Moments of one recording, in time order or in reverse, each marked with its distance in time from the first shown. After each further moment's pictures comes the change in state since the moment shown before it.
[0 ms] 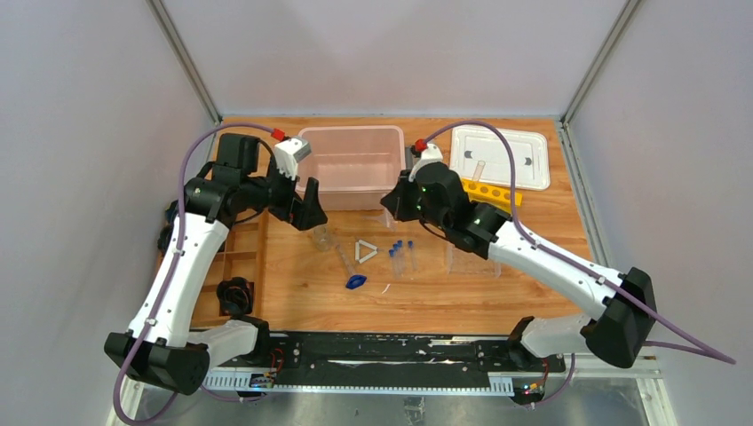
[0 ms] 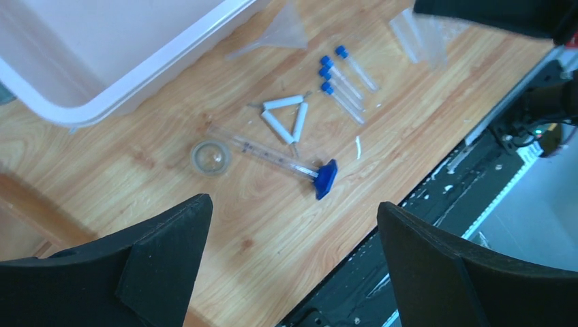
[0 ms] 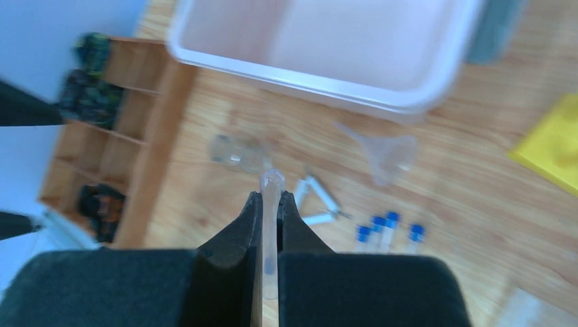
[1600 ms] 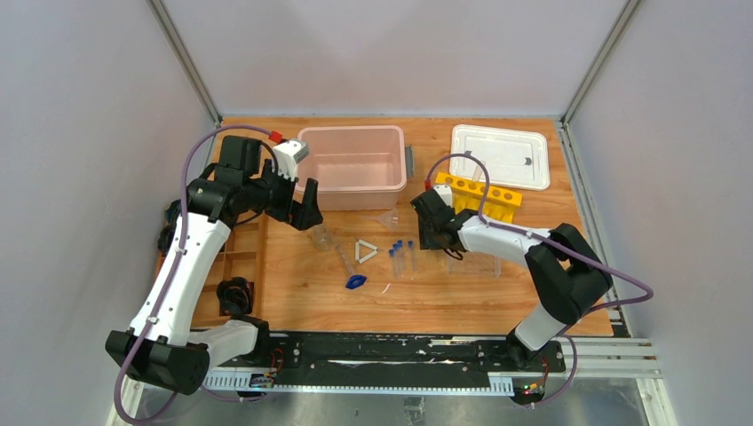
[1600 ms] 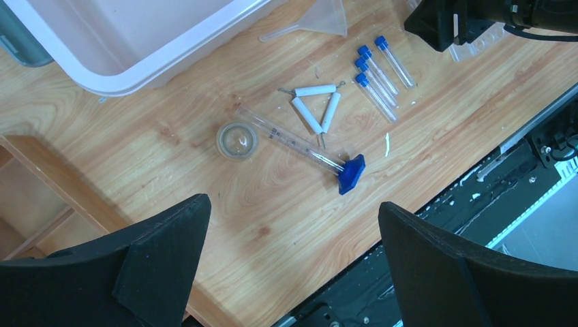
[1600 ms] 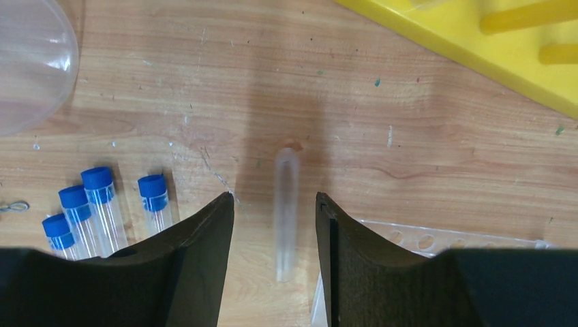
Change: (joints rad) left arm 0.000 0.003 -0.015 0.001 -0.084 -0.021; right arm -0.137 0.296 -0.206 -0.081 0.172 -0.048
